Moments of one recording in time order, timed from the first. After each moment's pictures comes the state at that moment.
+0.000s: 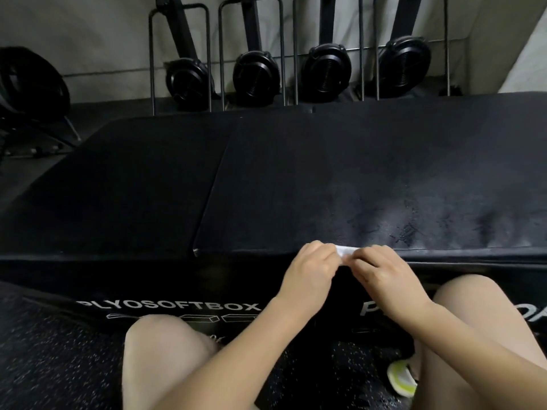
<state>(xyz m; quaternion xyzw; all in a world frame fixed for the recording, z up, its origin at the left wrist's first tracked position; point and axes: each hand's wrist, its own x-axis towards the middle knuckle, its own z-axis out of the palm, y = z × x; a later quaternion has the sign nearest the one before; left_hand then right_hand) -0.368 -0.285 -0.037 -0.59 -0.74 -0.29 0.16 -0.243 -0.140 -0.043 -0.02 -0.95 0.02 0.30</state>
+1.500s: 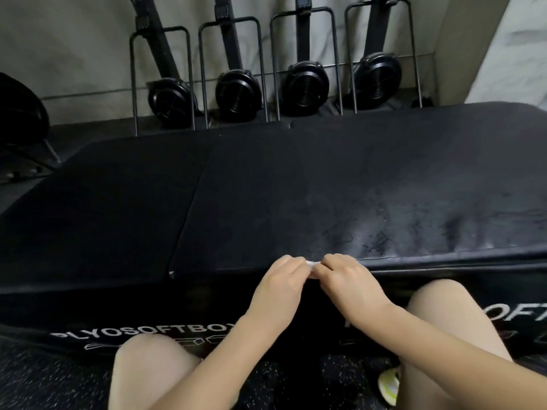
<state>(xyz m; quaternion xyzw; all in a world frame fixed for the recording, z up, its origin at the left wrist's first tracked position) -0.372 -0.295 -0.028 -0.59 -0.74 -0.29 0.13 -0.256 -0.164 -0.011 -0.08 -0.97 0.00 0.22</state>
